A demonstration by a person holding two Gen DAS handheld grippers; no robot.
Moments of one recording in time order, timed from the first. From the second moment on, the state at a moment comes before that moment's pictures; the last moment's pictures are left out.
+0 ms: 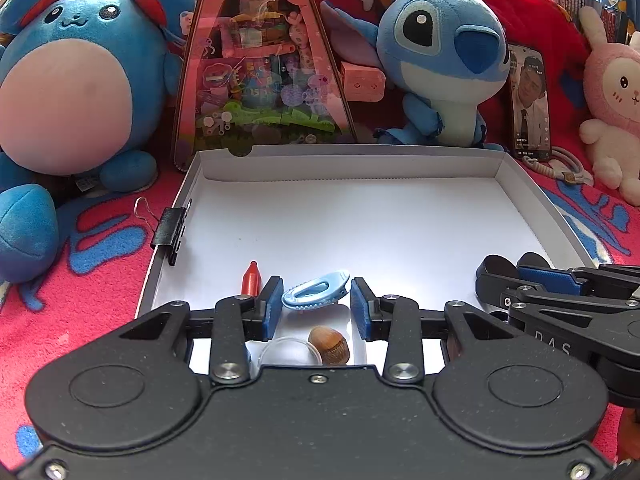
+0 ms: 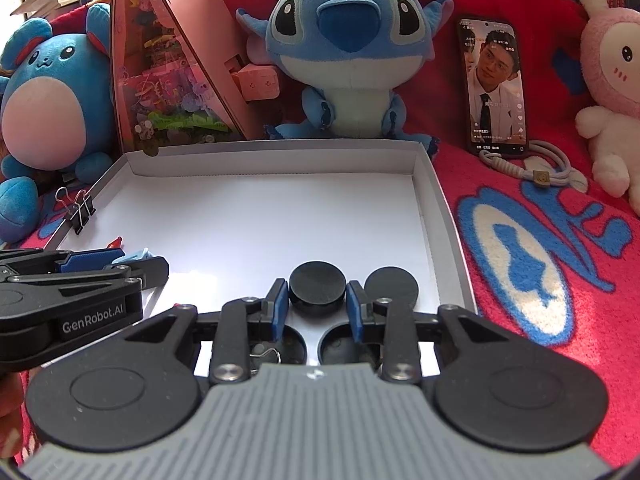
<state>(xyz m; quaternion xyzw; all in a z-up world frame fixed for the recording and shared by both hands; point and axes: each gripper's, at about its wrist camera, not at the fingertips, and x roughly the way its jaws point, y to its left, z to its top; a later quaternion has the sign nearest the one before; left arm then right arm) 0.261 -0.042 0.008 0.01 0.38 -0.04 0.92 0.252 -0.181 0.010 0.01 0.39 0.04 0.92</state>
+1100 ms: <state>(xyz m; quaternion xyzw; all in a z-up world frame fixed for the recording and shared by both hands) 0.248 -0.037 0.024 0.00 0.37 -0.04 0.93 0.244 -0.187 0.024 0.03 0.36 0.03 0.93</state>
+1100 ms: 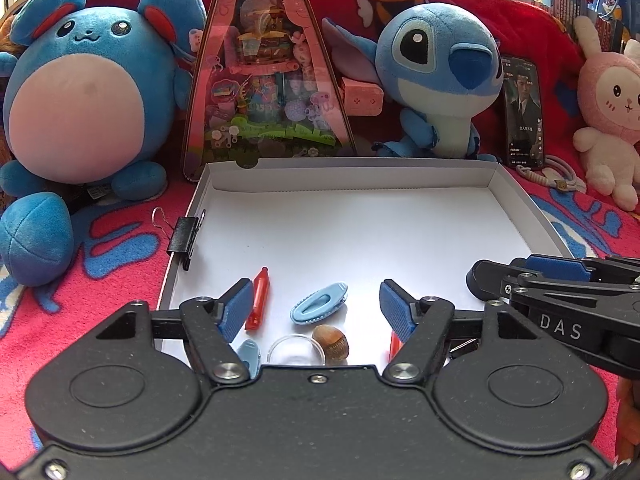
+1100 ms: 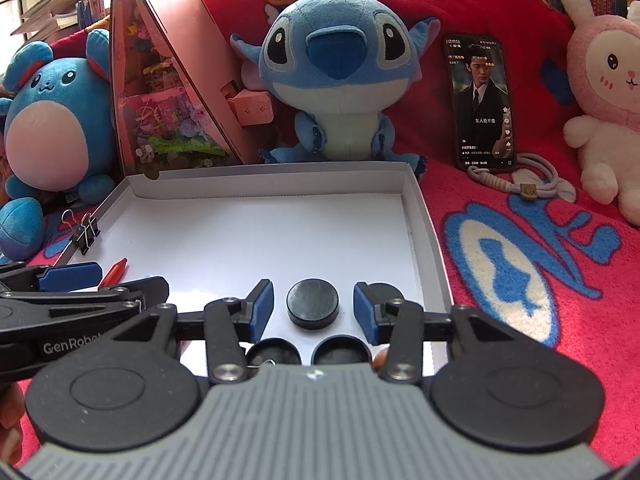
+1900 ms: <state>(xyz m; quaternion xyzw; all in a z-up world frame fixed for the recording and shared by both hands) 0.171 -0.019 0.052 0.02 0.35 -0.05 0.94 0.172 -0.200 0.063 0.04 0.28 0.02 0.96</state>
